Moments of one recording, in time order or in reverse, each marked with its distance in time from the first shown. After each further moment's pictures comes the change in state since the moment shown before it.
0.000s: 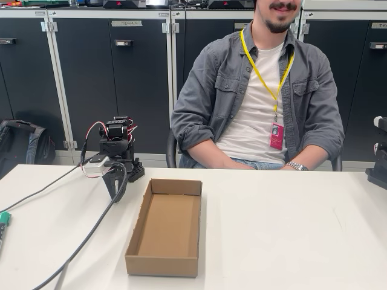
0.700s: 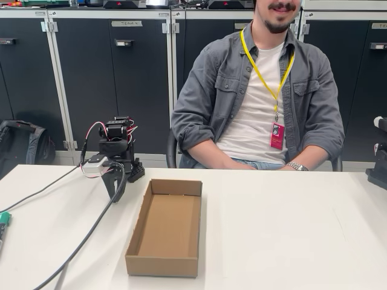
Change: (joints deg) arm 1.9 0.2 0.0 0.1 1.8
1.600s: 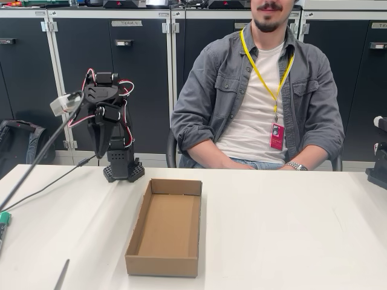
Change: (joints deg) arm 2.7 -60.3 -85.2 3.7 23.6
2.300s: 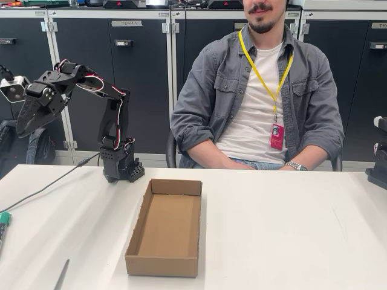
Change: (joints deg) arm 28.5 -12.5 -14.9 -12.3 36.8
